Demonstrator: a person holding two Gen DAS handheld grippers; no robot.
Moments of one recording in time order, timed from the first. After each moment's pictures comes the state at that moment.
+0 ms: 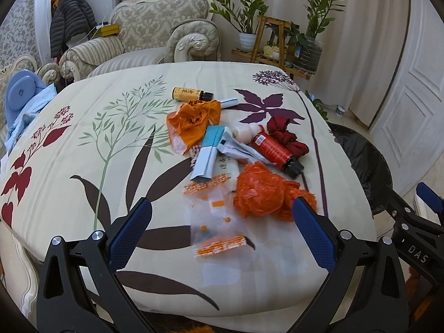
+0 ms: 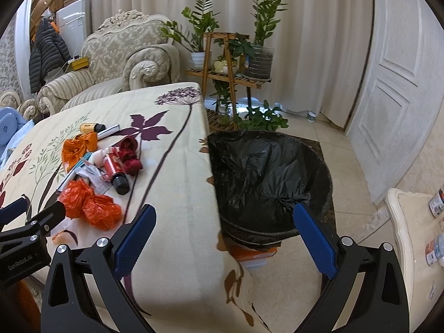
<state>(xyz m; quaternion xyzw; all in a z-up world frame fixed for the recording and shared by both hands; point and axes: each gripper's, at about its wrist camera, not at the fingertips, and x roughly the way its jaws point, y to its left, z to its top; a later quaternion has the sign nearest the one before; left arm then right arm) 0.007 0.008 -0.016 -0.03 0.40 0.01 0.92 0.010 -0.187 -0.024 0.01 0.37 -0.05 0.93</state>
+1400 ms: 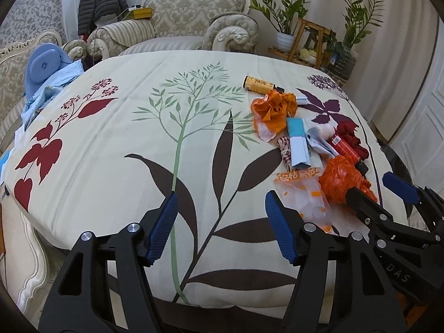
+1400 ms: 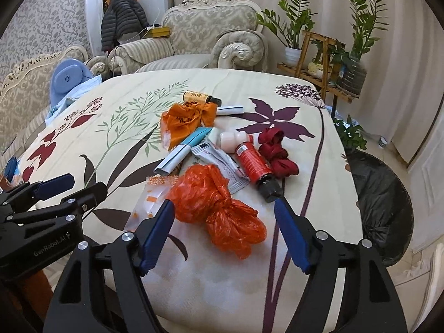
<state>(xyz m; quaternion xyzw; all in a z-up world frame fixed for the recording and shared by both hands) -0.006 0.090 -0.026 -0.06 0.42 0.07 0.91 0.030 -0.067 -0.032 -0.06 0.39 0.14 0.91</state>
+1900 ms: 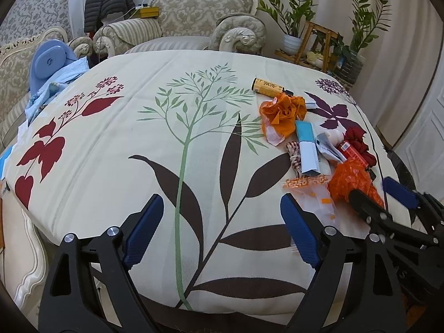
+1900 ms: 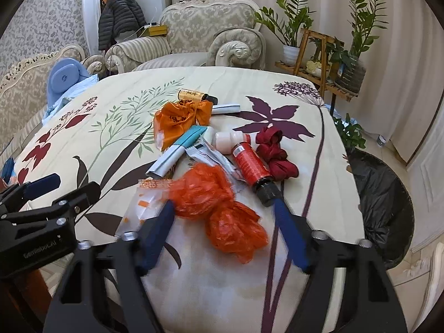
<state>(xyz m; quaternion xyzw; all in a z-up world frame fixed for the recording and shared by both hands) -0.001 0.096 -0.029 -0.07 0.42 0.09 0.90 0.043 -0.062 -0.040 -0.05 0.40 0.15 0.90</state>
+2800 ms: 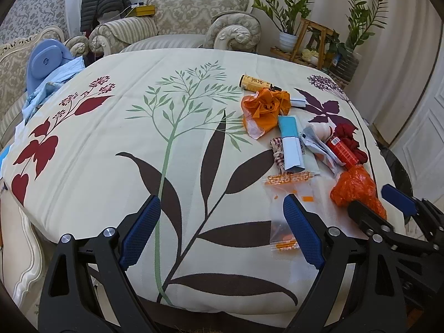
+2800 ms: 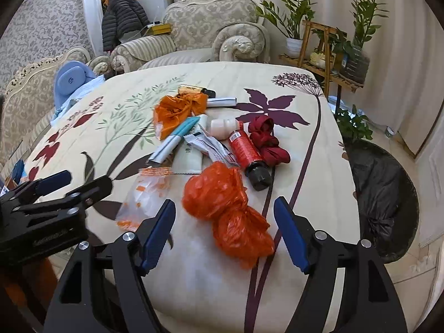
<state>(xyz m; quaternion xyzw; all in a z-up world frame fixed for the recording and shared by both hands) 0.000 0.080 -0.028 -0.07 0.42 0.08 0.90 0.040 -0.084 -0.047 -0.05 0.42 0.15 0.90</state>
